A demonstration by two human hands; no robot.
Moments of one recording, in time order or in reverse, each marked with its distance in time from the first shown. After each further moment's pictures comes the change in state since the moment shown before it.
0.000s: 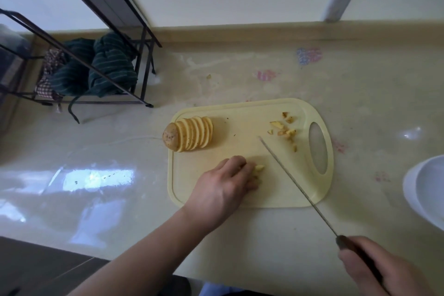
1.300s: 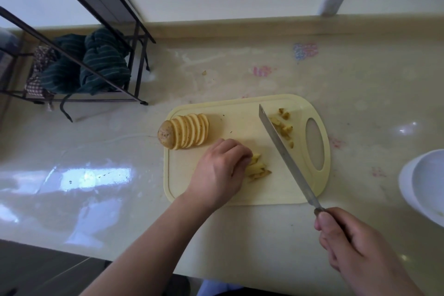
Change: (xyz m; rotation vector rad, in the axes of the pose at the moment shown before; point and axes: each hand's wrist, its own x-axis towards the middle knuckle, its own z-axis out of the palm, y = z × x) left_hand 0.023 -0.009 0.010 -0.205 0.129 -0.127; right_hand 0.025 -0.014 0.019 0.264 -0.056 0.114
